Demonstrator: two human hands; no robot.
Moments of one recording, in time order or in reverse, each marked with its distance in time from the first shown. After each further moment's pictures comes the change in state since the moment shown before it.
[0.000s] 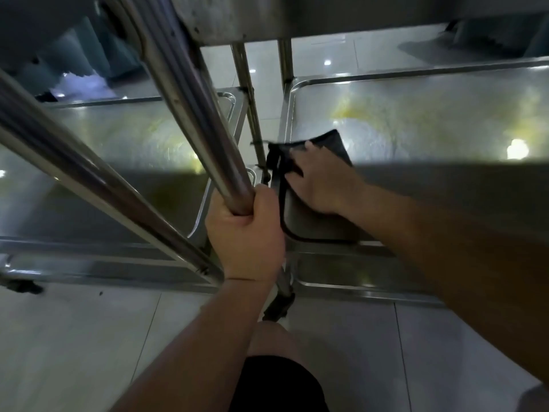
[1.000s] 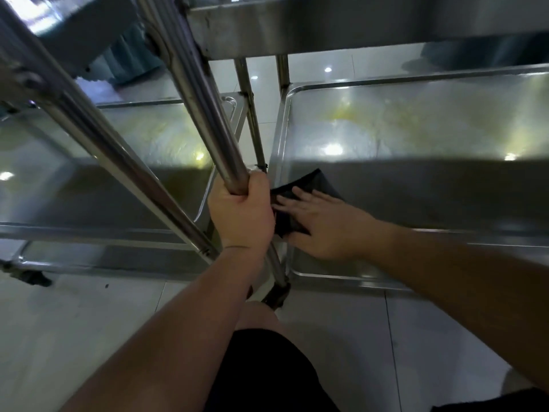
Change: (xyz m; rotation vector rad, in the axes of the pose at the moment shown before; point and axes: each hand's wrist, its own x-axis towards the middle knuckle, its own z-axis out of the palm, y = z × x) left_hand 0.002 0.010 0.001 0.071 -0.022 -0.084; right_hand -0.099 -0.003 -0.002 -0.087 -0.340 -0.290
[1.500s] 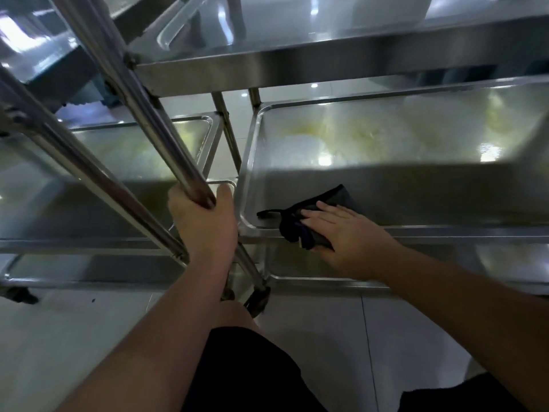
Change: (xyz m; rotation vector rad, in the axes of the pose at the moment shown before) left_hand -0.023 0.016 -0.009 0.253 0.060 -0.067; right_hand -0.105 0.047 0.005 -0.039 0.190 0.100
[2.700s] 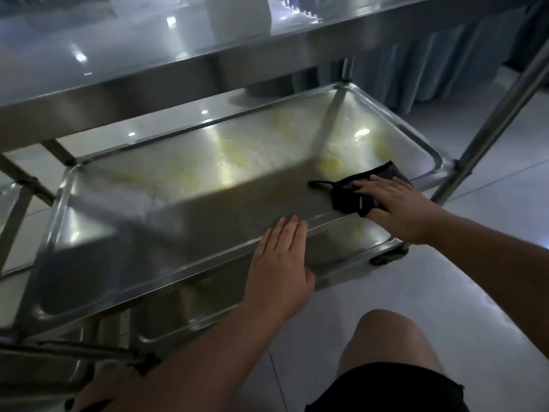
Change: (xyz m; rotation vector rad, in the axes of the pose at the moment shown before) left_hand -0.277 0.033 0.230 0.663 -1.040 1.028; right_hand -0.294 0.276 -0.090 -0.002 0.127 0.629
